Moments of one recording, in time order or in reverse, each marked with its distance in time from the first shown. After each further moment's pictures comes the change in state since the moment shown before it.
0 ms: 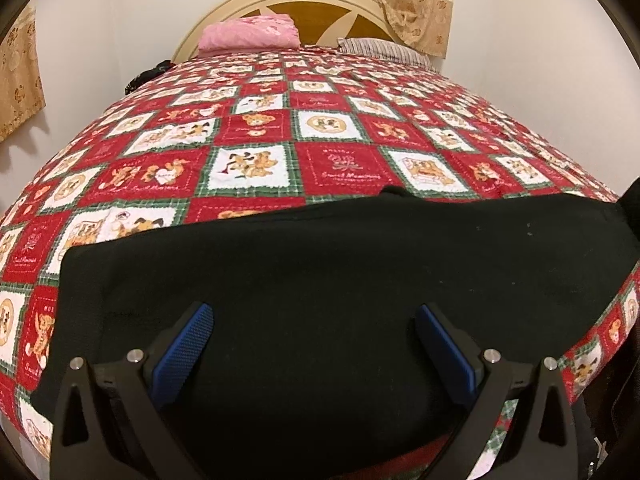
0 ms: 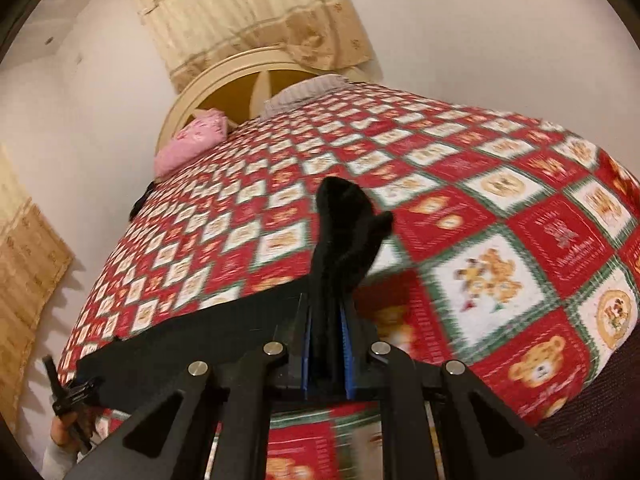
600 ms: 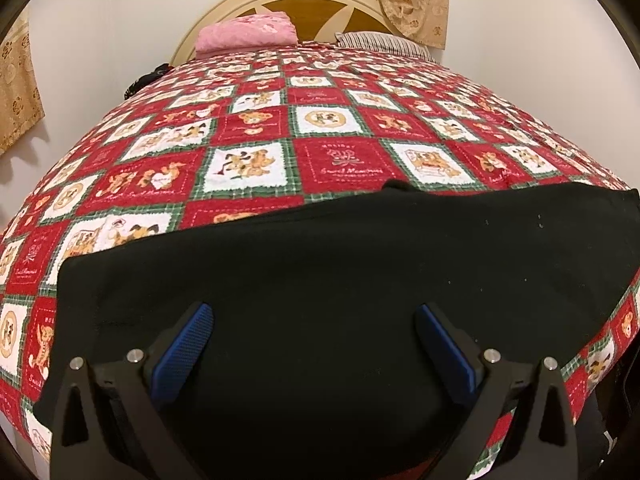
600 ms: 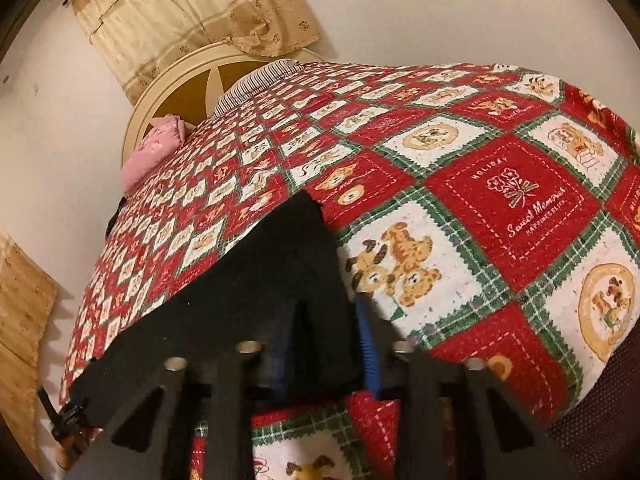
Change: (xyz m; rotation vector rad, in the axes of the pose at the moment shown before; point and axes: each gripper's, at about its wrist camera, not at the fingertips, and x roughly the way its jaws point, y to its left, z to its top) left arm 0.011 -0.004 0.003 0.032 0.020 0.037; right arm 0.035 -0.105 -0.007 0.178 0.061 -0.062
